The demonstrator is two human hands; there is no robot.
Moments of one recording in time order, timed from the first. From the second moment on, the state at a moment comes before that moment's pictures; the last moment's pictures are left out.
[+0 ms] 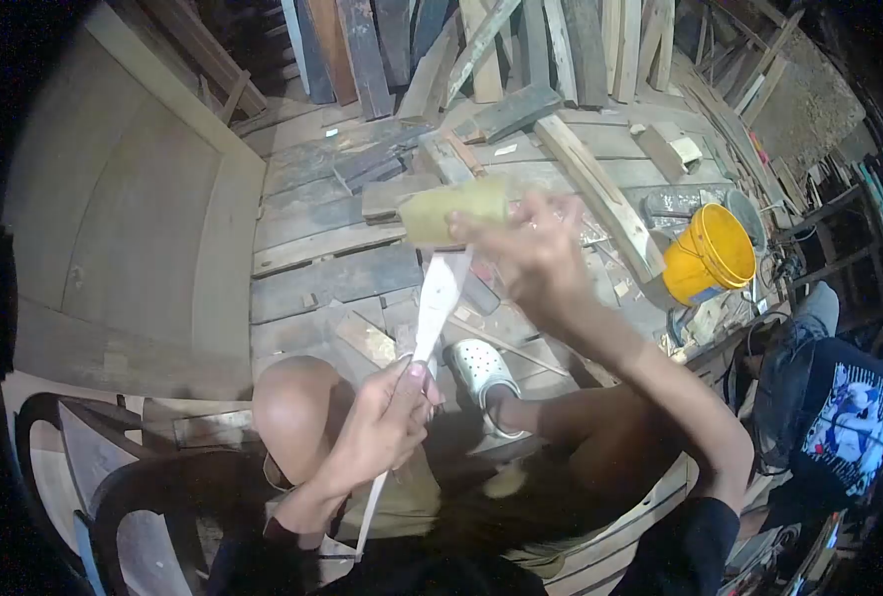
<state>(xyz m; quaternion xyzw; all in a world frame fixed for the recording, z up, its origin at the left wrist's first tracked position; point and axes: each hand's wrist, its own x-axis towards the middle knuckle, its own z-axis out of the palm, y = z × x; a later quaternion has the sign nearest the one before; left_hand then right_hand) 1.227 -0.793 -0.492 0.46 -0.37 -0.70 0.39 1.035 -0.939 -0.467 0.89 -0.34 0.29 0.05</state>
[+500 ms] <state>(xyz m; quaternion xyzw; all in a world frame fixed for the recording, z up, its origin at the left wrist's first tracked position) 1.230 -0.791 -0.499 0.46 -0.42 -0.66 0.42 1.041 -0.927 -0.467 0.90 -0.30 0.31 0.02</state>
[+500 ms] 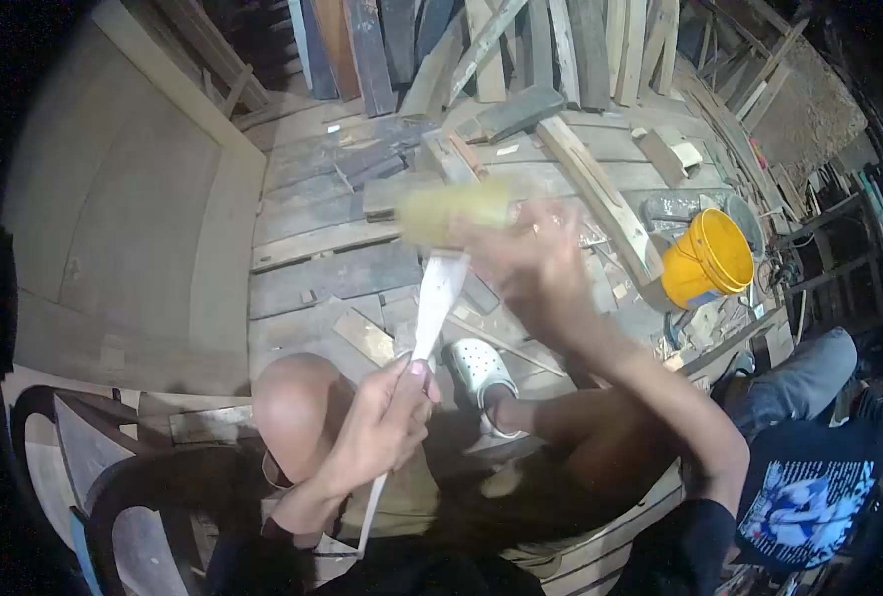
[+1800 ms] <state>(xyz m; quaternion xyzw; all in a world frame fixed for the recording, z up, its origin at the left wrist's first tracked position) 1.219 -0.745 -0.473 0.47 -0.36 -0.67 0.45 1.040 -0.849 -0.460 0.90 -0.21 0.39 0.06</state>
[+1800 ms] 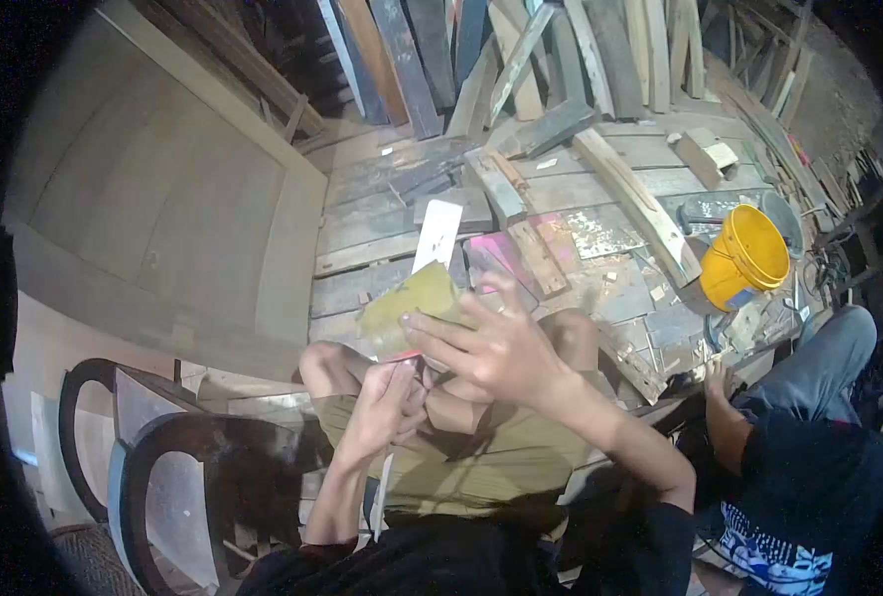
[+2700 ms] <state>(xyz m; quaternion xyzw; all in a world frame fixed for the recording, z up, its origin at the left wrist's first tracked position) 1.282 -0.729 -0.590 0.43 -0.28 -0.76 0.39 1.103 -0.860 -0.567 0.88 -0.41 0.21 -0.11</state>
